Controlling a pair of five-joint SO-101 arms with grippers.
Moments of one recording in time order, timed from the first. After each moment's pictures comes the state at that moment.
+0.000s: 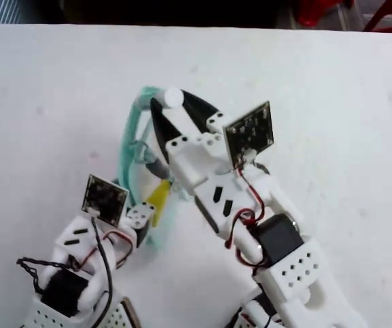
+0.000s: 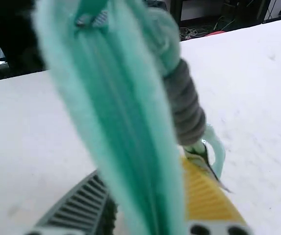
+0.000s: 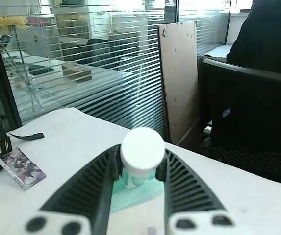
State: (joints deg) left arm 20.4 -103.5 82.8 50.5 2.9; right arm -36.9 -52.5 40.5 24.9 -0.7
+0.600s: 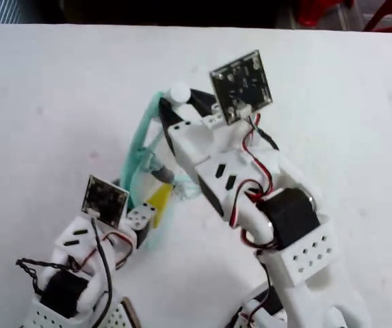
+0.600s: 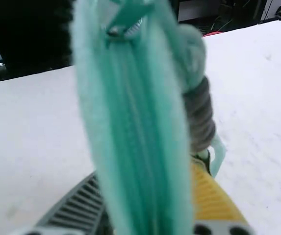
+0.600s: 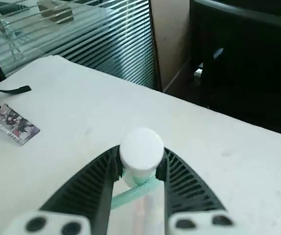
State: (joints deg) left arm 20.4 -103.6 82.3 50.7 2.7; right arm -36.6 -38.6 10.8 57.8 -0.7
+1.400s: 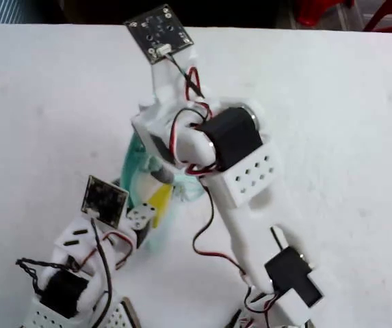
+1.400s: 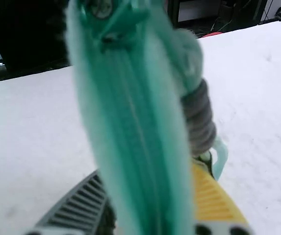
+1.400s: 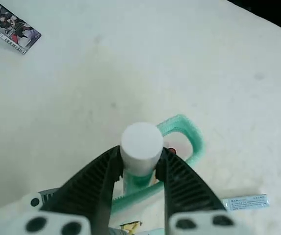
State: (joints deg) left arm 20.4 -103.6 82.3 50.7 2.9; right arm -40.6 -0.4 -39.0 97.1 -0.6
